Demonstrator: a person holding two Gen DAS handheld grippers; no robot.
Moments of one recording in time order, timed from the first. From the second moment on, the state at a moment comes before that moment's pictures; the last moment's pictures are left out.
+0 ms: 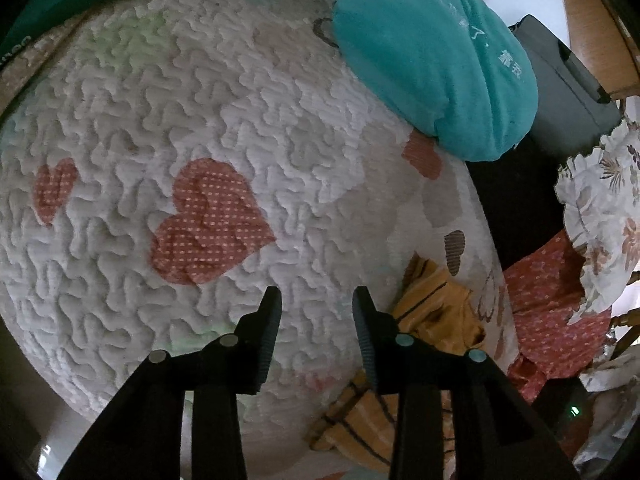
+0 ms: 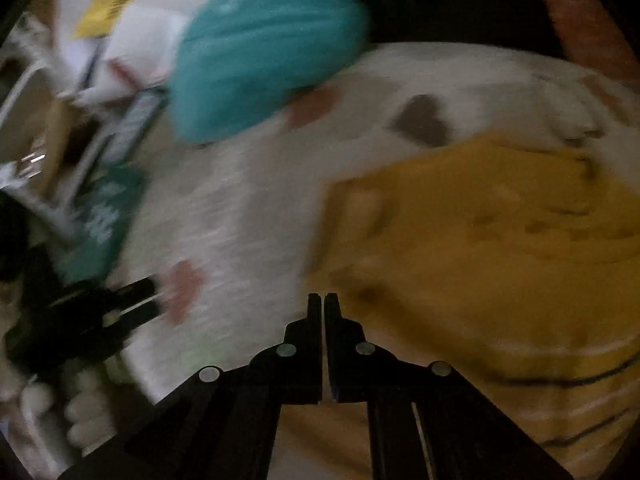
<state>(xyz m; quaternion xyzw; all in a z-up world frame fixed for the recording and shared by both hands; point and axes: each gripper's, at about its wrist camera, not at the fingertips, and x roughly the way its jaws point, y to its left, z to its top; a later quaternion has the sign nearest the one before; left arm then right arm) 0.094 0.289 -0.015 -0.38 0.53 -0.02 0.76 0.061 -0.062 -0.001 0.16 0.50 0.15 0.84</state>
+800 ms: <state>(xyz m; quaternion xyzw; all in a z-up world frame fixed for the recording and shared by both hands) 0.098 0.215 -0.017 -0.28 0.57 -0.05 0.77 -0.029 -0.207 -0.016 0.16 0.47 0.02 0.87</state>
